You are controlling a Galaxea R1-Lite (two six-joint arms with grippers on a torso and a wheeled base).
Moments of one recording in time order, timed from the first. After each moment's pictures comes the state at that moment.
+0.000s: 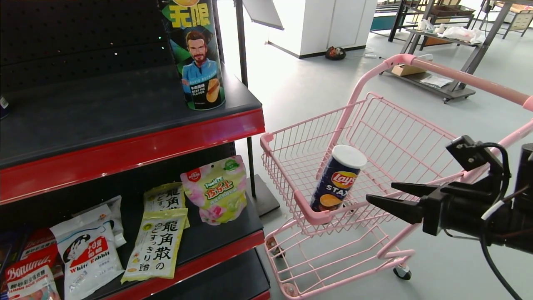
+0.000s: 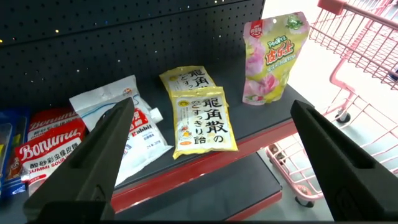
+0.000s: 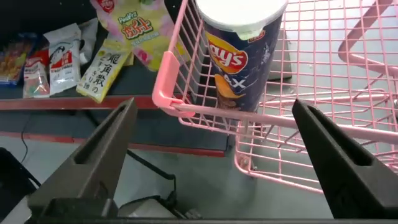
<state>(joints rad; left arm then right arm) 0.00 0.00 0.00 0.00 -0.01 0.00 0.29 1.41 -0.47 -0.59 0.36 0.10</state>
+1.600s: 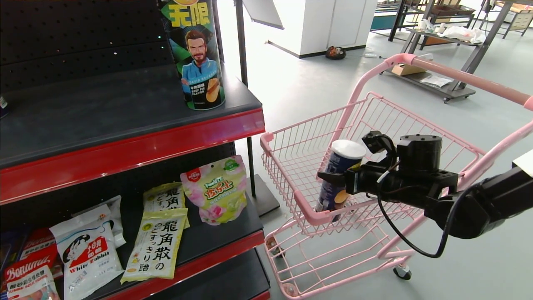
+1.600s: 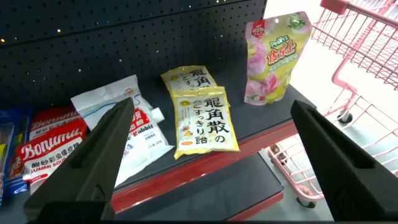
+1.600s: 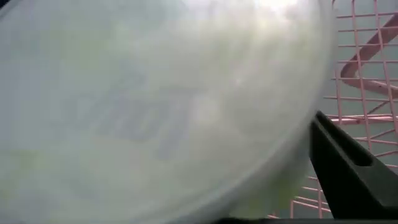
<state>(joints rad) 0.00 0.00 0.00 0.00 0.00 0.00 0.30 1.97 -0.78 -0.85 0.32 0.10</state>
